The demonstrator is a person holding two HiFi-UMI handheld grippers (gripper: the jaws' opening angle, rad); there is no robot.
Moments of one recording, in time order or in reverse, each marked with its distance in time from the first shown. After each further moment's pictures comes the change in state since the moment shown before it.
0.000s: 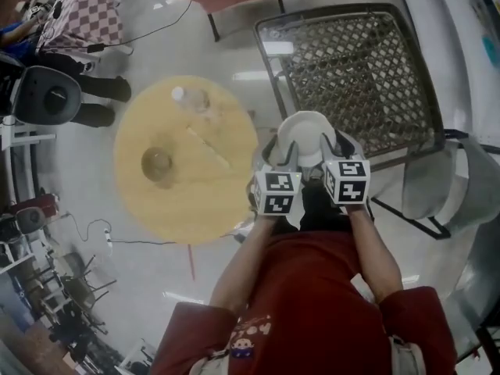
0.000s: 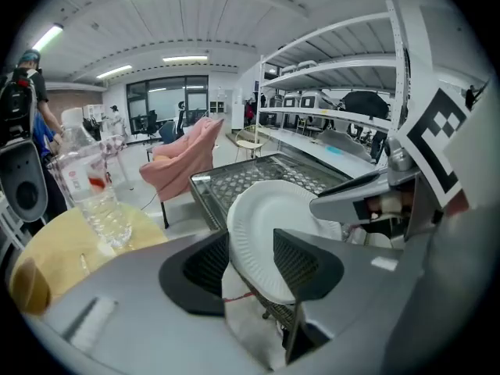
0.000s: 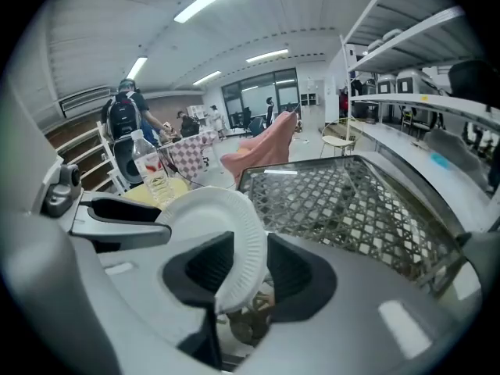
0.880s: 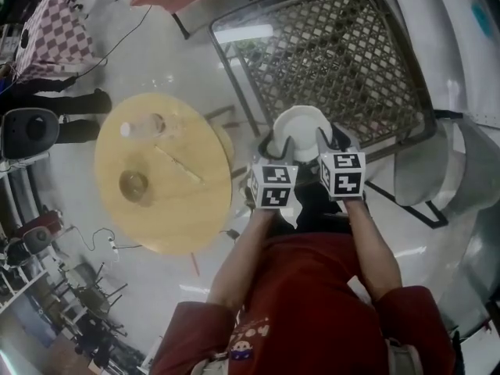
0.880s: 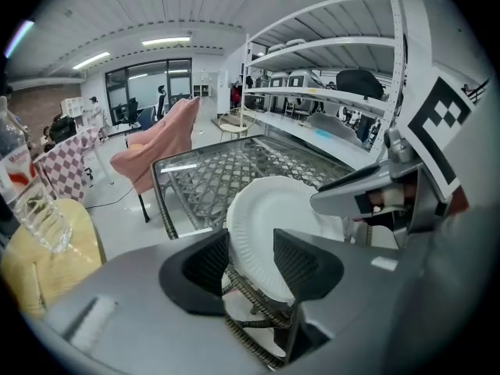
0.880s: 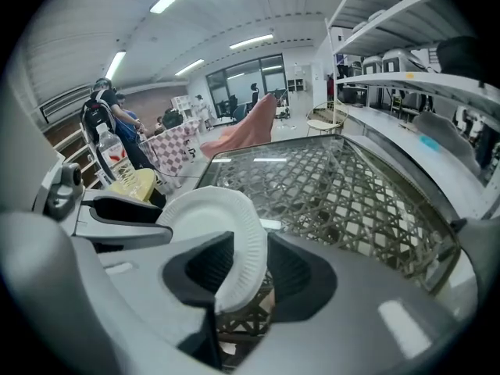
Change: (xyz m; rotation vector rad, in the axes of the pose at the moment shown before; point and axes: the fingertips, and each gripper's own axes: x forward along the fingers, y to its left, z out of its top) left arm 0.088 -0.064 -0.007 0.056 0.110 -0.072; right arm 0.028 -0.095 -0.037 0.065 0.083 -0.041
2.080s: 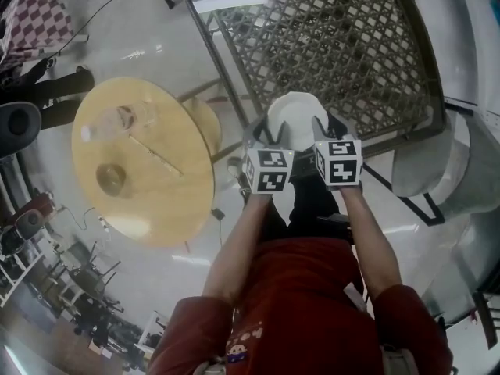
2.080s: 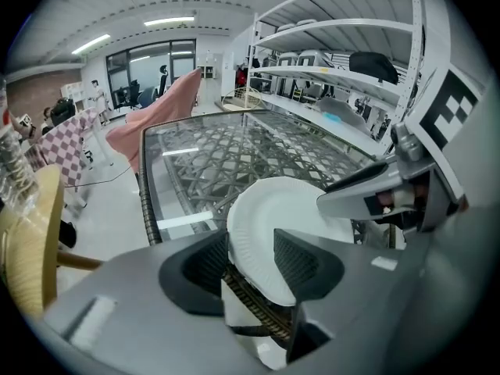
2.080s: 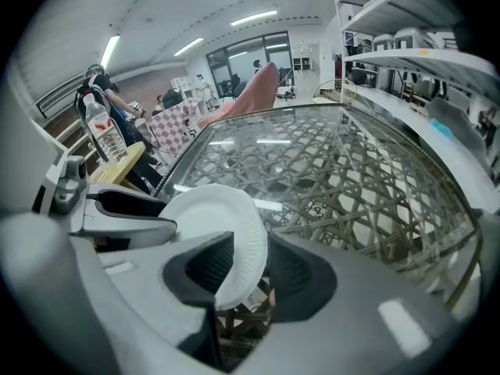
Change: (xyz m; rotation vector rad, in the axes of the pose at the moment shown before) left arm 0.070 -0.005 -0.051 -0.047 0.121 -0.005; right arm 0.058 -0.025 -0.057 -0.016 0.155 0.022
